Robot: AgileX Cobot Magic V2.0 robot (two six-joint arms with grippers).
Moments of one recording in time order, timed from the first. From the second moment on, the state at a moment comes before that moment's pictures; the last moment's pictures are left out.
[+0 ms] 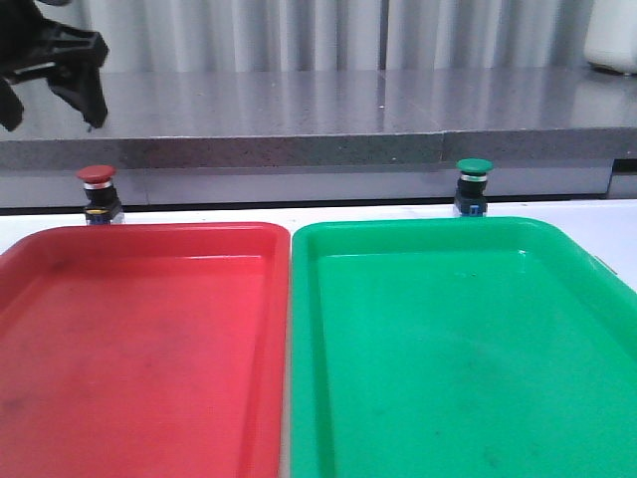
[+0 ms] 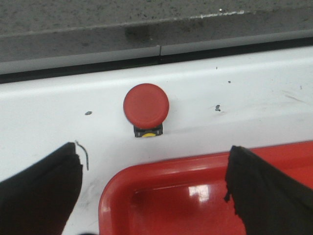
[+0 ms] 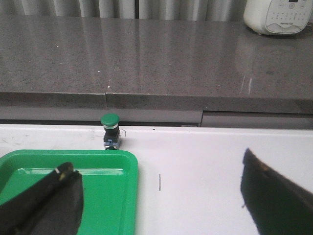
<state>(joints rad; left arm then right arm) -0.14 1.83 -1.46 -0.01 0.64 -0.03 -0.02 0.37 -0.51 0.08 0.38 -0.04</state>
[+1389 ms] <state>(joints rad) -0.17 1.78 -1.52 -0.05 0.73 -0.03 -0.02 0.37 -0.51 0.08 0.38 -0.04</state>
